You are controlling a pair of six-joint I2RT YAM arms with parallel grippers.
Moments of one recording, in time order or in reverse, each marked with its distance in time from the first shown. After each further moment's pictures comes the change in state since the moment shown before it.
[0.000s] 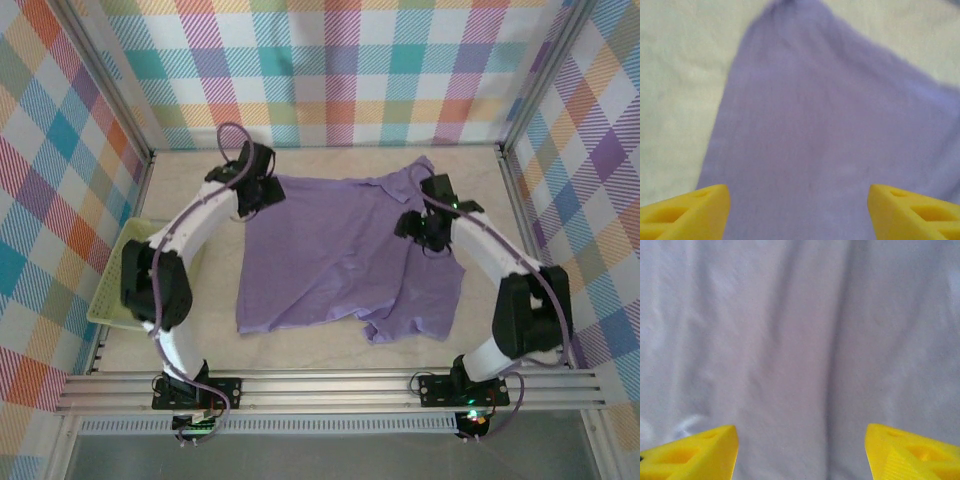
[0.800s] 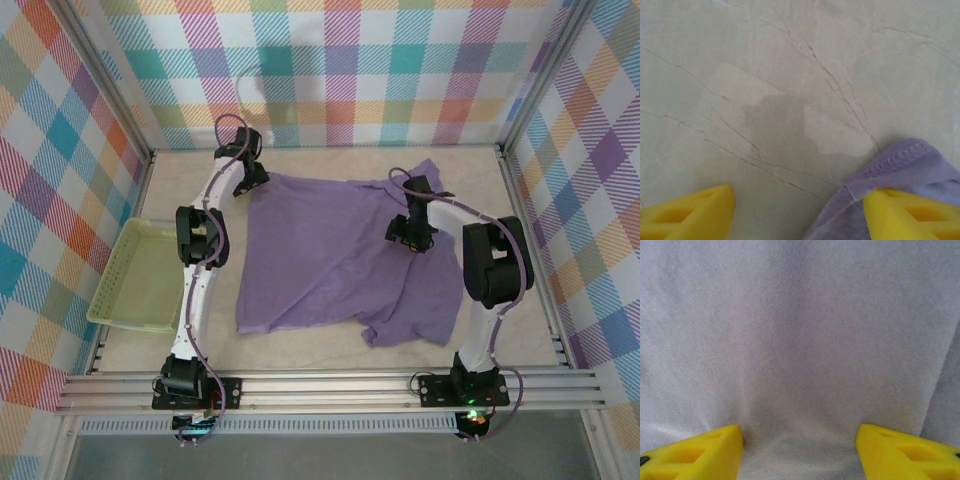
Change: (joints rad) left arm 0.181 0.811 0.866 -0.163 0.015 0.082; right arm -0.019 0.317 0.072 0.031 -0.019 -0.013
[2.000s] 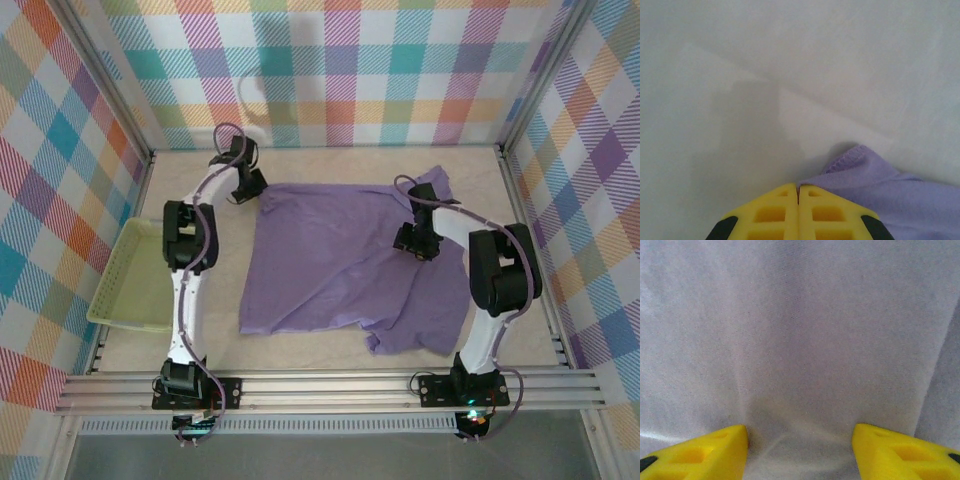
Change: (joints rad) left arm 0.009 -0.315 -0.557 0.246 0.140 -0.004; right arm 0.006 -0.082 -0.108 -0.004 0.049 0.010
